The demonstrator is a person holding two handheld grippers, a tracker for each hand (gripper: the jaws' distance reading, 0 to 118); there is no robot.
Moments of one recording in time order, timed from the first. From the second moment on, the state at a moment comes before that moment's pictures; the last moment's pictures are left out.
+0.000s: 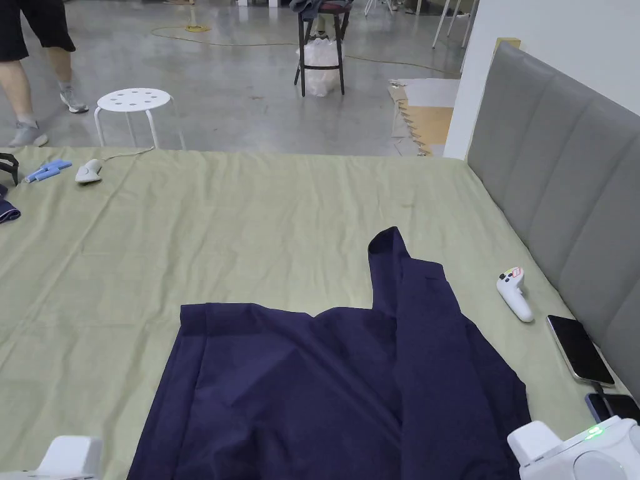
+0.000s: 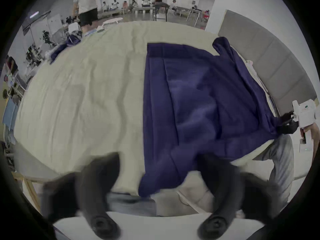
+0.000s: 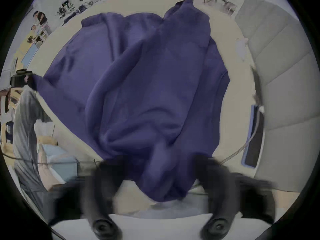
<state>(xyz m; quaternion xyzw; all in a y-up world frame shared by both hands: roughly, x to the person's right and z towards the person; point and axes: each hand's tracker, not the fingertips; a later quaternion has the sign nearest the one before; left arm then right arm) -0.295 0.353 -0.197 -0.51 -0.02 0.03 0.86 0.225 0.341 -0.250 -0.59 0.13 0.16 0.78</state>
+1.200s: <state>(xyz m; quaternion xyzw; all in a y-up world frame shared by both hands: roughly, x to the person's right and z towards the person) -0.243 0.335 -0.498 -0.42 -0.05 0.04 0.90 0.160 0.345 -0.758 -0.53 0.07 0.03 0.84</state>
